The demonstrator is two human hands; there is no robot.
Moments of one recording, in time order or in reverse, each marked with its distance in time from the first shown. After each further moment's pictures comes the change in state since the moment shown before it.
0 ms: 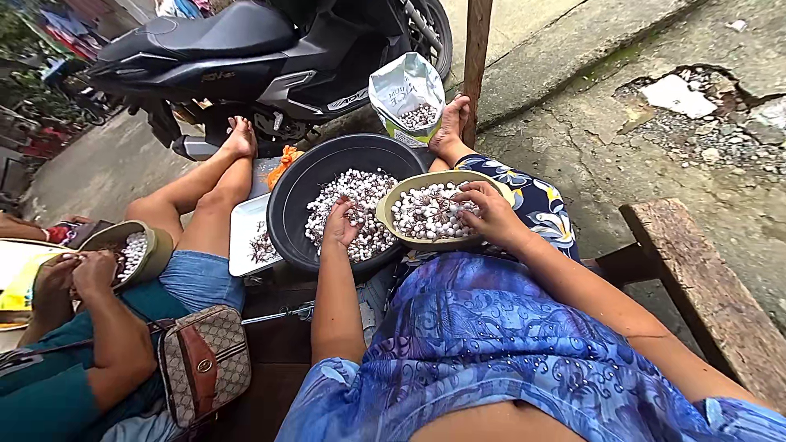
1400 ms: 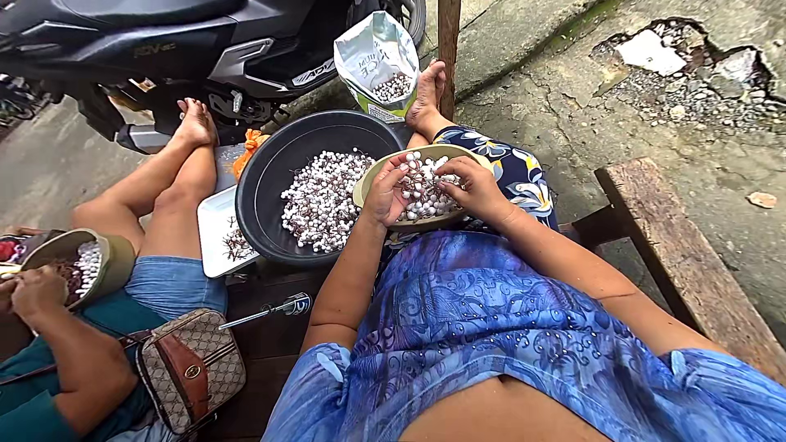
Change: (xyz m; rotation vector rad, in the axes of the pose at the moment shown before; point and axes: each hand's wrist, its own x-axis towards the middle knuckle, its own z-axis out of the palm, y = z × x) left_hand -0.077 -0.015 0.140 0.010 -0.608 -0.077; right_hand 0.001 -0.001 0.000 0.098 0.128 -0.019
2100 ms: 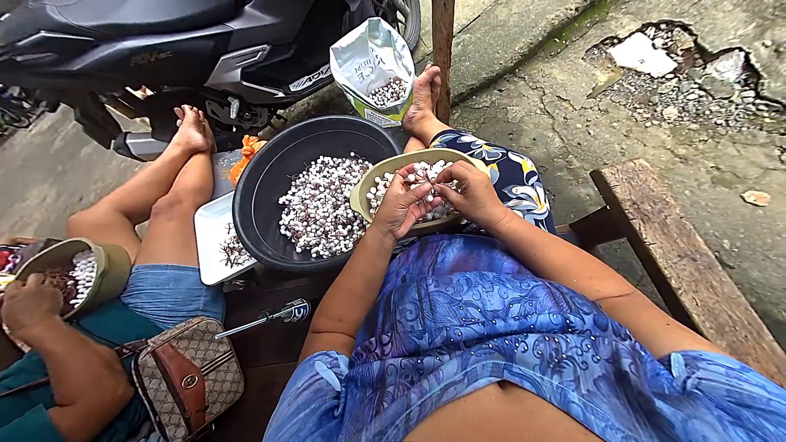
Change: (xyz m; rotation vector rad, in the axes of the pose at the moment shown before) left_hand -0.010 -0.011 0.026 -0.106 0.016 -0.107; right_hand 0.000 -0.003 0.003 -0.075 0.070 0.008
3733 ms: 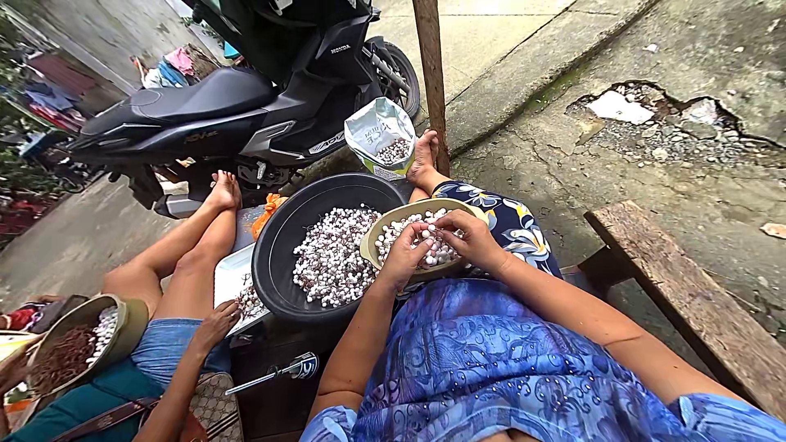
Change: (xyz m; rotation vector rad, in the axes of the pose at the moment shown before) left_hand -0.011 0.003 -0.004 0.598 -0.031 0.075; right_hand -0.002 0.007 0.005 0.162 0.049 -0.119
